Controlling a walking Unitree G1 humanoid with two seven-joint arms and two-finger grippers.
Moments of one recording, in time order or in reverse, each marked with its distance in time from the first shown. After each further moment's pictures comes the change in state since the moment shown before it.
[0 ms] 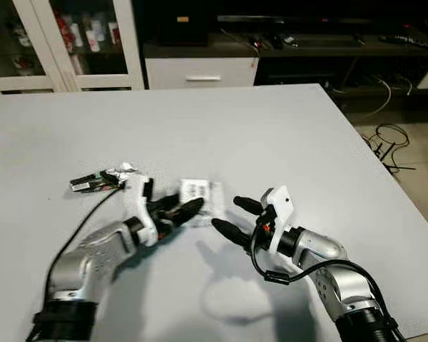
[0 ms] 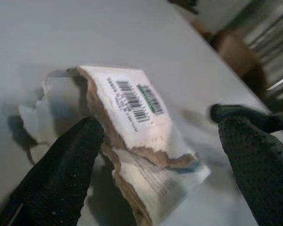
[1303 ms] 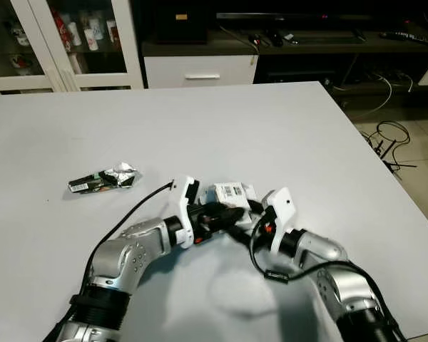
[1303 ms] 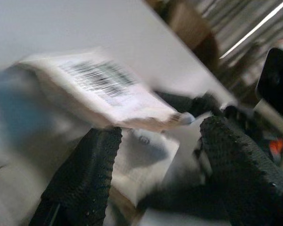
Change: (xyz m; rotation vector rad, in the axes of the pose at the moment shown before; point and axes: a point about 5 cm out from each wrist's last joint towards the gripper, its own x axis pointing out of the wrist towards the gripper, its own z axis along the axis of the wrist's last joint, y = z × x) left arm 0.037 -0.030 -0.018 0.009 0.142 -0.156; right arm -0.005 -0.018 -0.008 -0.059 0.070 -0.171
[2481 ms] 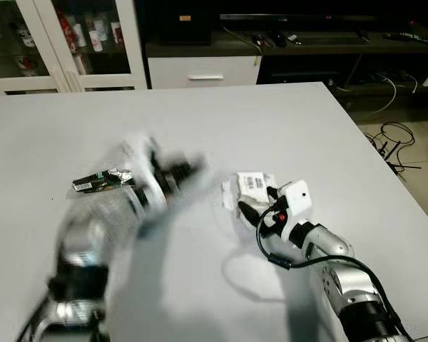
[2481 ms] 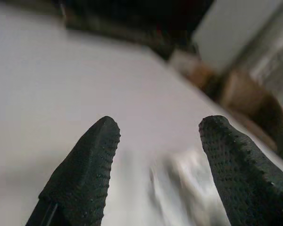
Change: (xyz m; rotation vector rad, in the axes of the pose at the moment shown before) left arm -0.036 0.018 0.092 0.164 -0.373 0.216; right arm -0.005 -0.017 -0.002 -0.015 -0.044 -0.171
